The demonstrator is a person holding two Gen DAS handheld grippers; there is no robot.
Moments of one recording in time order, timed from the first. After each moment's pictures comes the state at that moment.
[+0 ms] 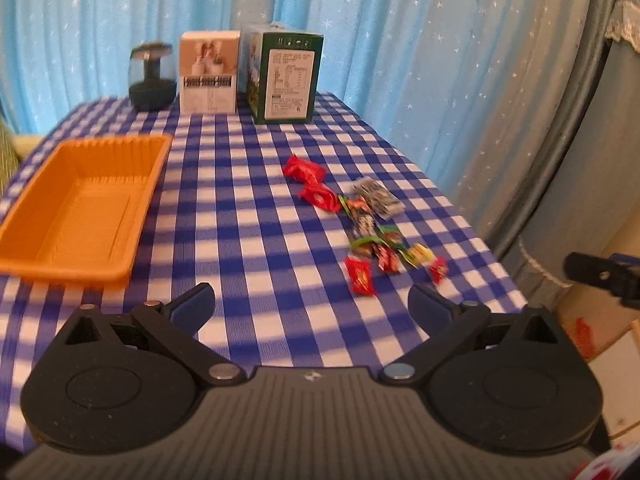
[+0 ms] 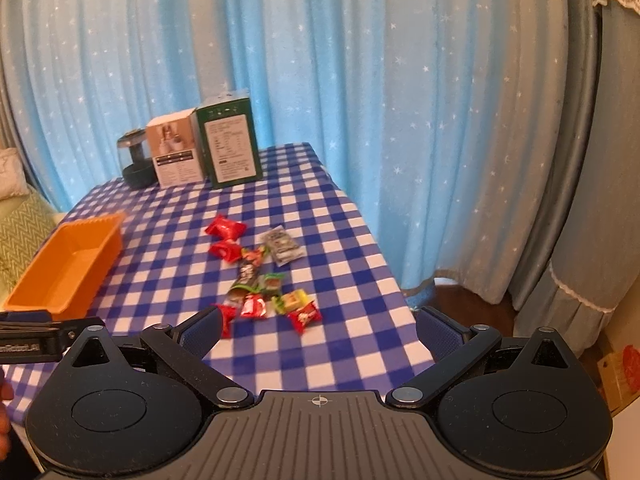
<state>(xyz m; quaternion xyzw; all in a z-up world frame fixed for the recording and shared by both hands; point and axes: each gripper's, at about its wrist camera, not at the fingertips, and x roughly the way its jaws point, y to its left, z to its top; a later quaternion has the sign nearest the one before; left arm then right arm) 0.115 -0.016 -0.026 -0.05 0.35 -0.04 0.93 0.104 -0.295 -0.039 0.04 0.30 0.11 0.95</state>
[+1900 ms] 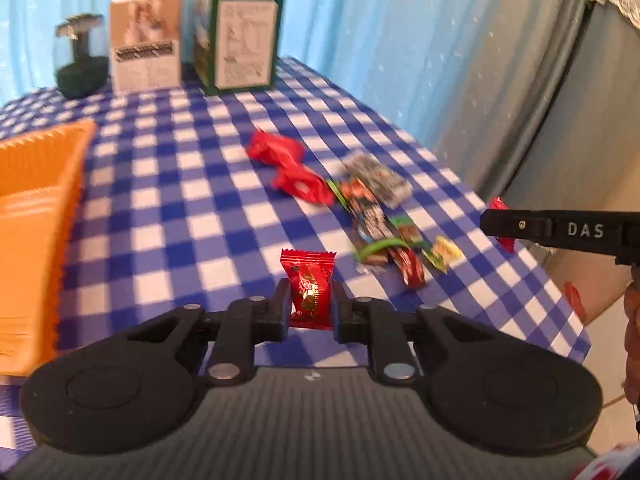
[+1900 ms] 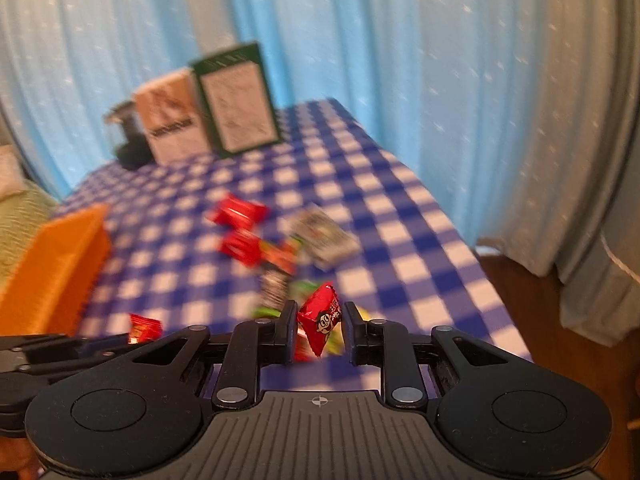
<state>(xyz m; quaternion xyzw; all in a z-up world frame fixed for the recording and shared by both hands) 0.207 0.004 -0.085 -0.04 0.39 -0.12 0.91 0.220 -0.226 -0.085 0.07 0.34 0.14 0.93</state>
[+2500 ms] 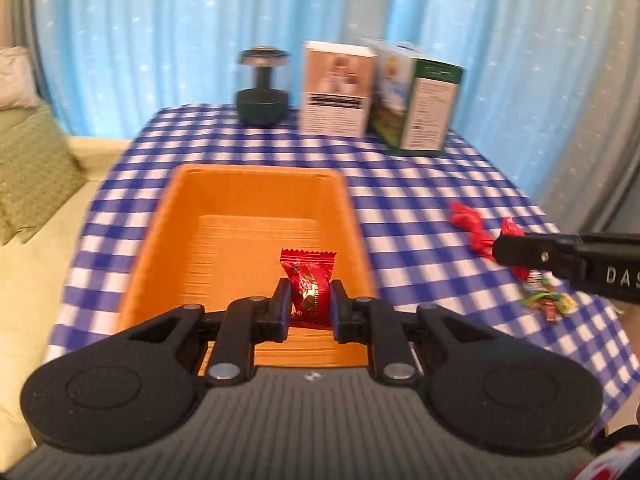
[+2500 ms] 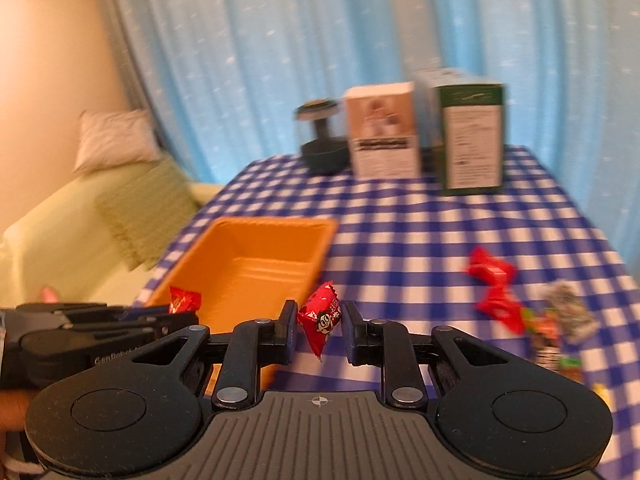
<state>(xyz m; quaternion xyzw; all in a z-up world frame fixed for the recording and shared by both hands) 0.165 0.199 -0.024 -0.06 0.36 0.03 0.93 0.194 -0.015 -0.032 0.02 0.31 0.33 0.89</state>
